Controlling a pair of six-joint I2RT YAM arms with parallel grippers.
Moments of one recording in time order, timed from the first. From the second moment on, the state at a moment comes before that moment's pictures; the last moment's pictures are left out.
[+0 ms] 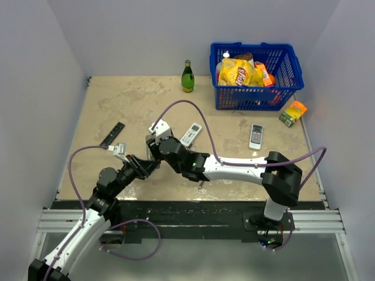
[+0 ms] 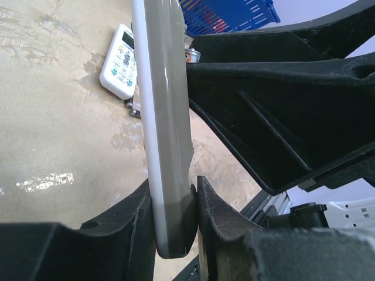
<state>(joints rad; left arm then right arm) -0.40 0.30 0.03 0.21 0.28 -0.87 1.20 1.72 1.18 0.22 0.54 0.16</state>
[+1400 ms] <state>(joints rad) -0.39 0.41 0.02 0.38 0.33 -0.99 1.14 1.76 1.36 0.01 0.30 0.23</state>
